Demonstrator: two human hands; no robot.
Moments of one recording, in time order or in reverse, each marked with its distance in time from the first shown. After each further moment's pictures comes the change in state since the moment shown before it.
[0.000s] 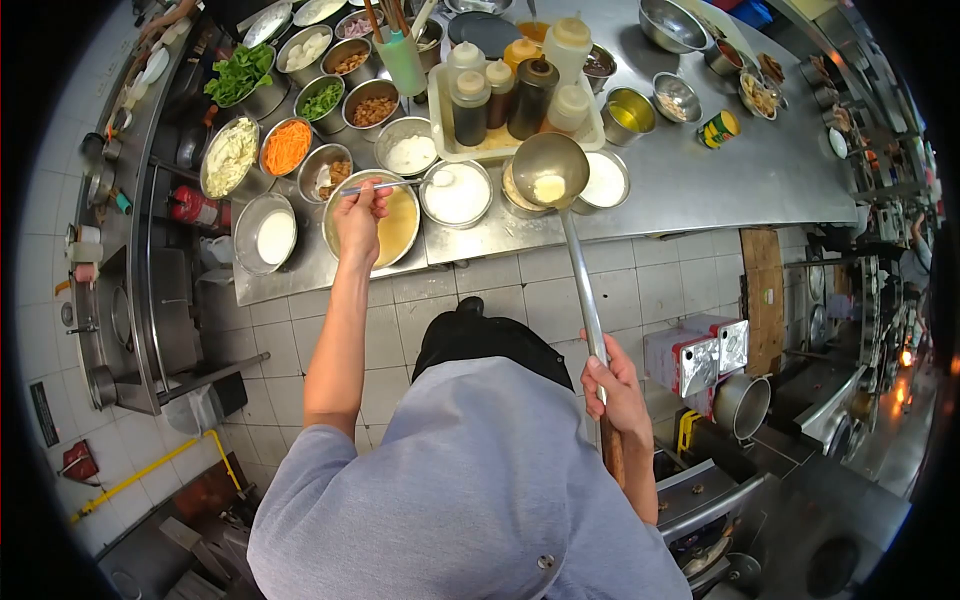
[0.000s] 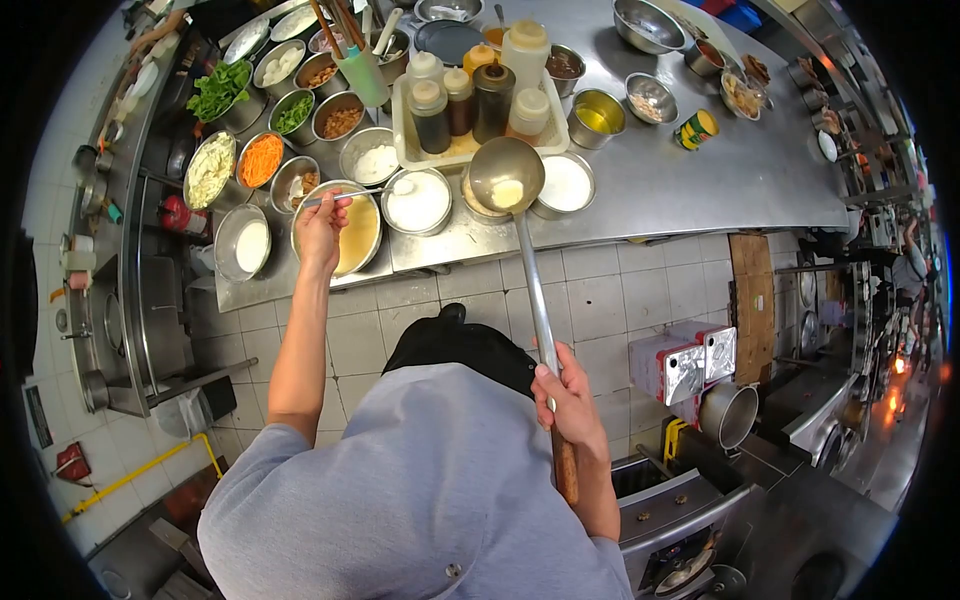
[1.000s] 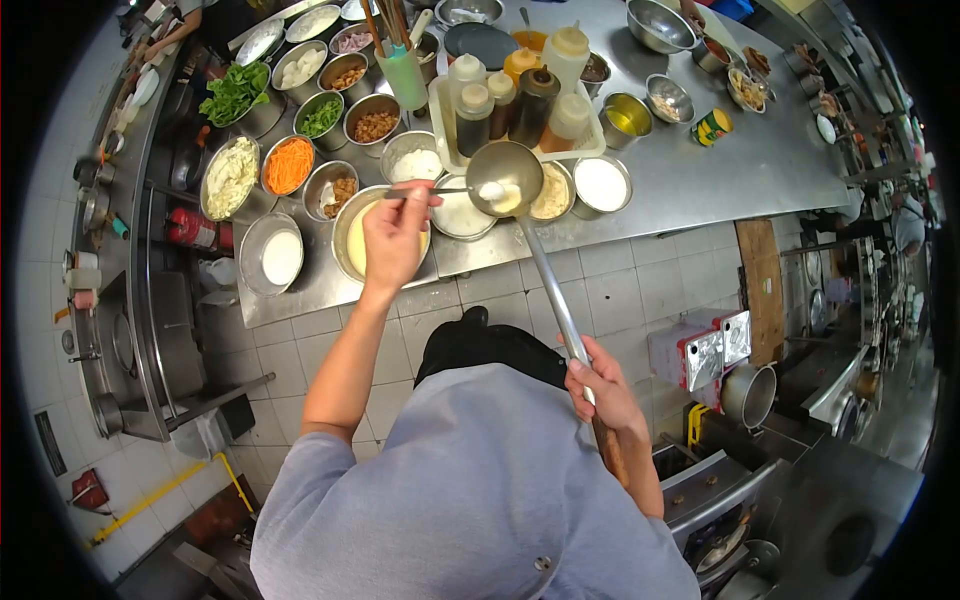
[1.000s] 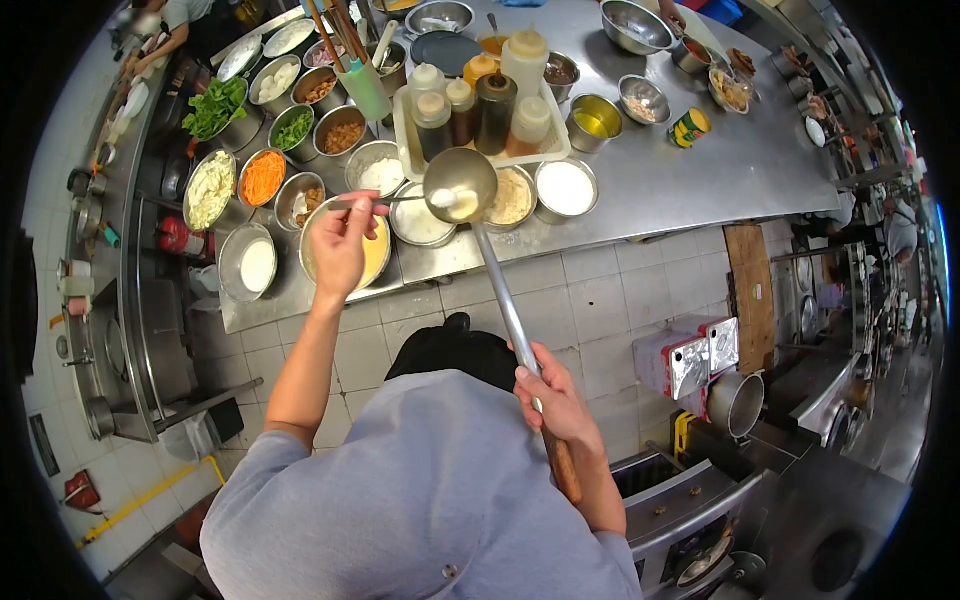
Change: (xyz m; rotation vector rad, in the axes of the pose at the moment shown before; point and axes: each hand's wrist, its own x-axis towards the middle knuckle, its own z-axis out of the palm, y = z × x) left_hand -0.060 0.072 0.058 0.371 -0.298 0.378; right_hand 0.013 0.000 0.047 0.029 -0.071 0.043
